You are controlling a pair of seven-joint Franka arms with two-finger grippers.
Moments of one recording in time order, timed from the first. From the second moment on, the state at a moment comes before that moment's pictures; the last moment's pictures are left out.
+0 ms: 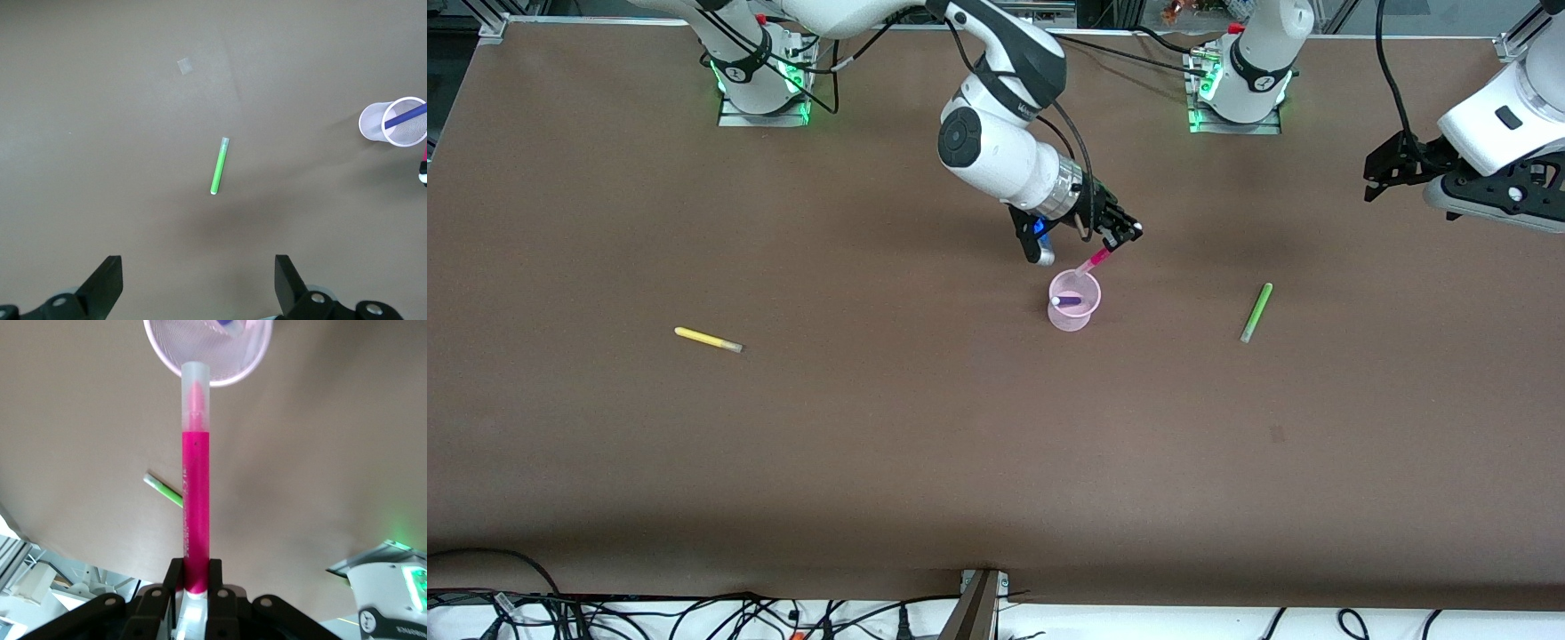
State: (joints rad) left arm -0.06 -0.06 -0.02 -1.68 0.05 1.56 0.18; right arm 0.70 0.74 0.31 -1.37 0.59 2.62 1.66
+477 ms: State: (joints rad) left arm -0.04 -0.04 -0.01 -1.68 0.05 1.58 0.18; right arm 0.71 0.81 0.31 -1.36 0.59 2.70 1.66
